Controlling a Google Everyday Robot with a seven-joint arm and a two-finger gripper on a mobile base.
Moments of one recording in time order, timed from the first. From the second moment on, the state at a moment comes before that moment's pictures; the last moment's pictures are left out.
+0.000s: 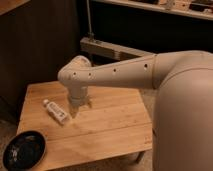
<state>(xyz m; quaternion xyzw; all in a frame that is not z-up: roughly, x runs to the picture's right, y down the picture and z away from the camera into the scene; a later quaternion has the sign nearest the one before) -0.126 0.097 0.698 -0.31 0.11 0.43 0.84</state>
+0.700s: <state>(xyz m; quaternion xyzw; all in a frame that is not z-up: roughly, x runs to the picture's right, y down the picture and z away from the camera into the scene) -0.167 0.058 0.732 -0.28 0.13 0.43 0.85</state>
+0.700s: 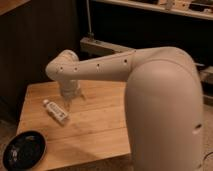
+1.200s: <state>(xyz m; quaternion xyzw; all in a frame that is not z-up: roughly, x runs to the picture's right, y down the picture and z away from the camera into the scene) -0.200 0.031 0.772 -0.30 0.07 0.43 0.85</state>
